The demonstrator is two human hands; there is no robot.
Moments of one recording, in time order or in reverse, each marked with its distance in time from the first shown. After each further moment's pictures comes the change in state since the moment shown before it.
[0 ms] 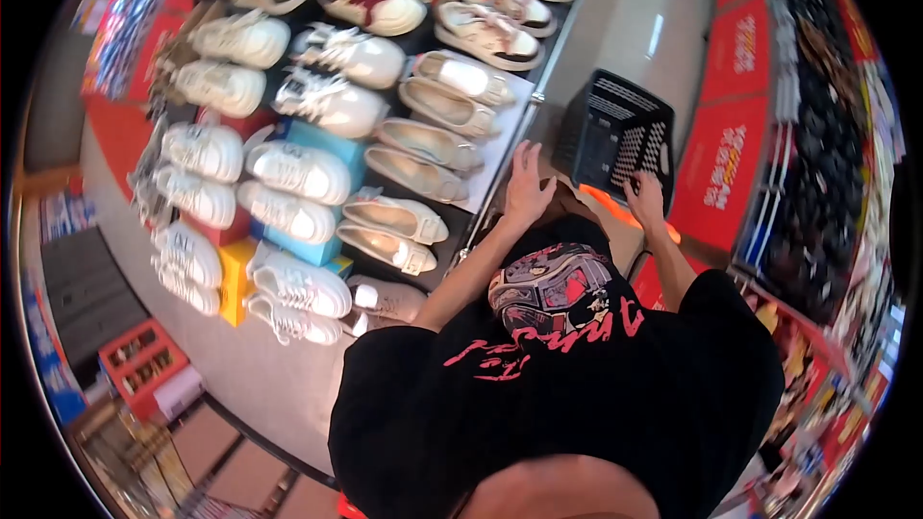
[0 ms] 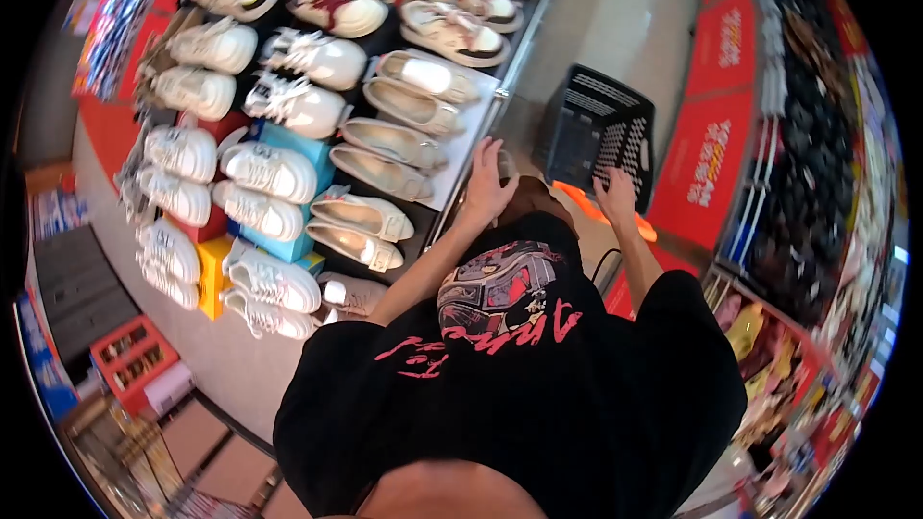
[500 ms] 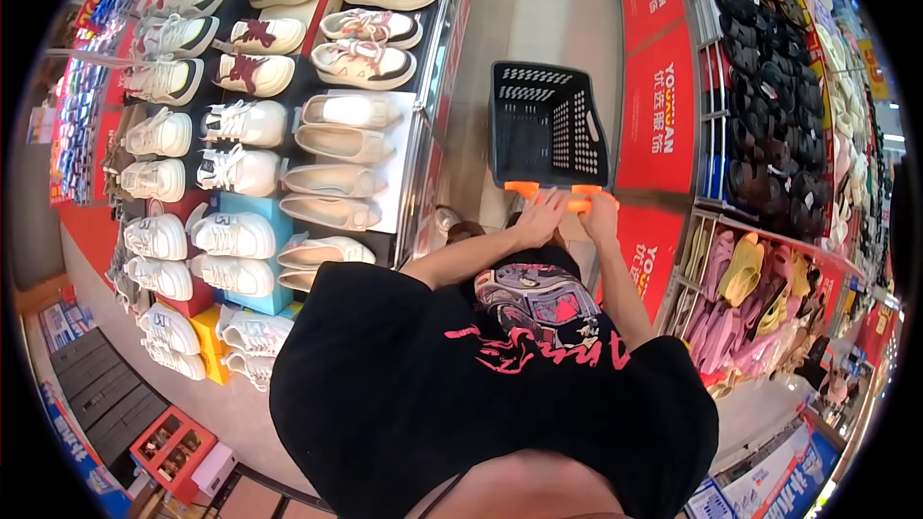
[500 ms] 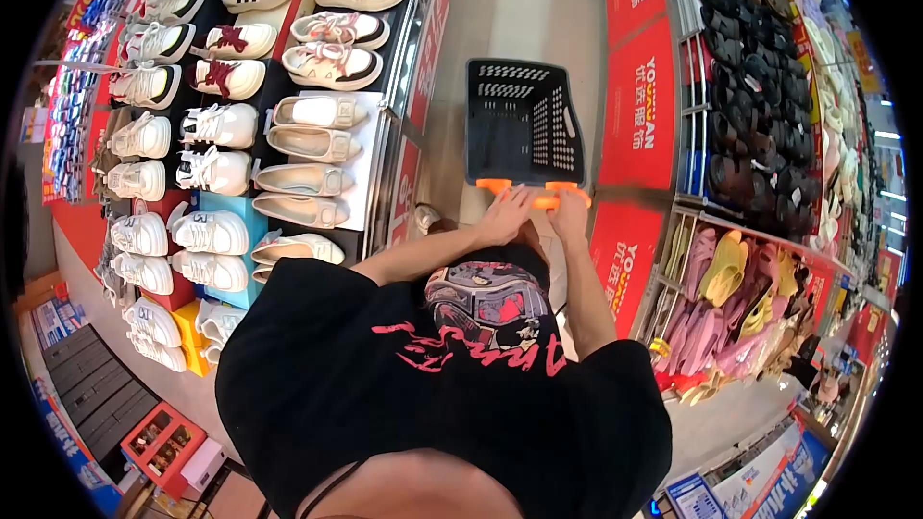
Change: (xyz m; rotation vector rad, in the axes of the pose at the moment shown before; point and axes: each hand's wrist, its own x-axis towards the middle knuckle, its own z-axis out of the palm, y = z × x) left_hand -0.070 0.030 0.198 0.366 -0.712 0.685; right_hand -0.118 0.065 -0.018 -0.117 0.000 0.237
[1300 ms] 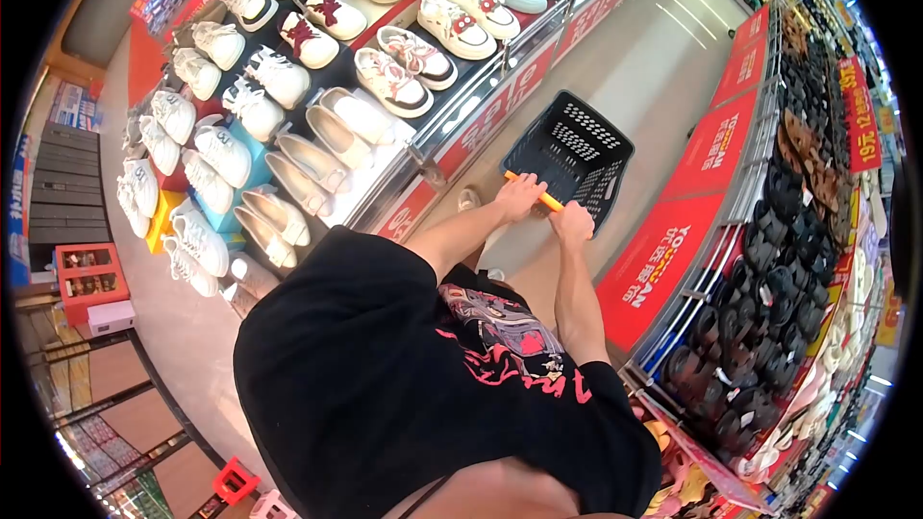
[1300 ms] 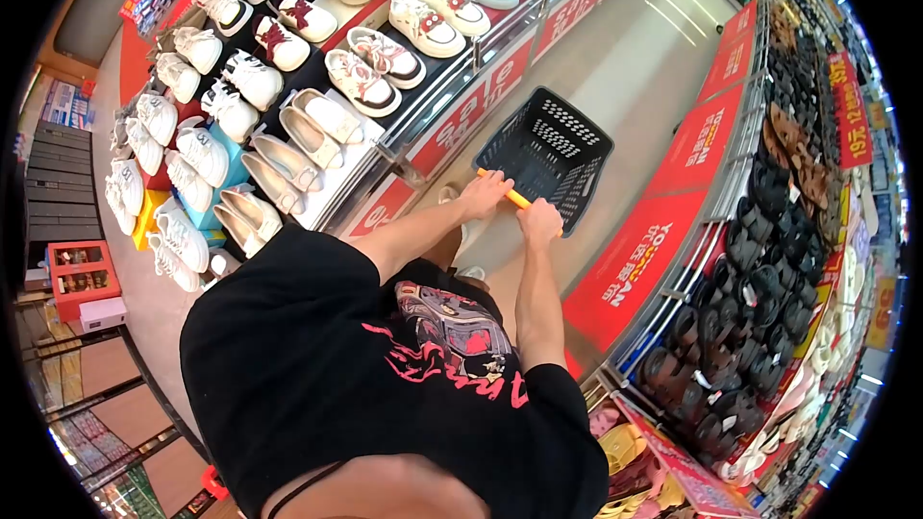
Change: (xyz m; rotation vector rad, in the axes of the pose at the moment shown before) left_hand 0.207 -0.126 -0.063 0.163 0.202 -0.486; right_hand 0.278 0.001 -0.019 -0.166 -0.108 -0.026
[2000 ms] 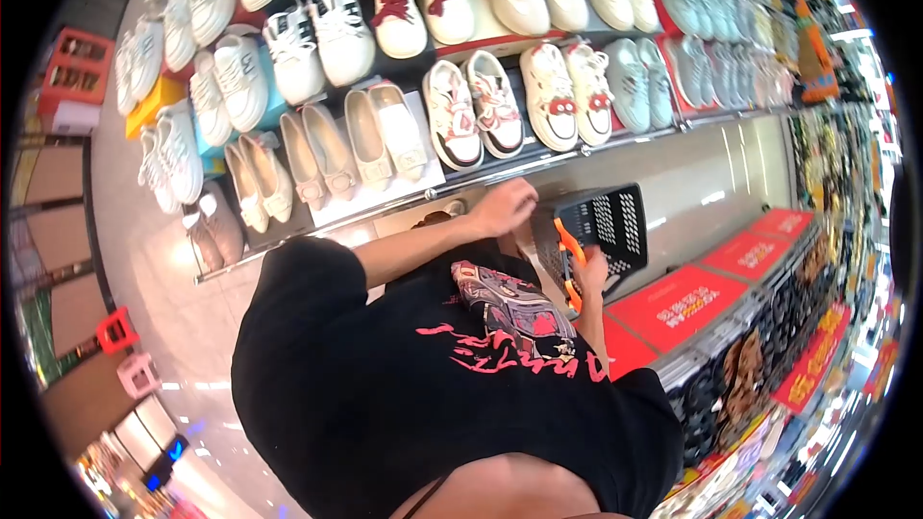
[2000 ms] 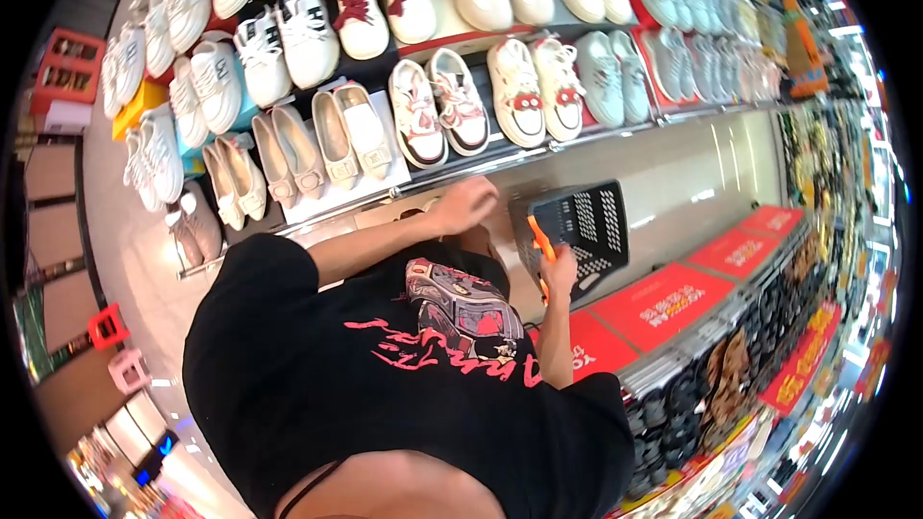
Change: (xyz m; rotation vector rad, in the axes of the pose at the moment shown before) left_hand 0.029 -0.124 -0.161 -0.637 0.715 -0.342; right_hand 0.230 -0.050 -0.046 0.107 -0.190 -0.537
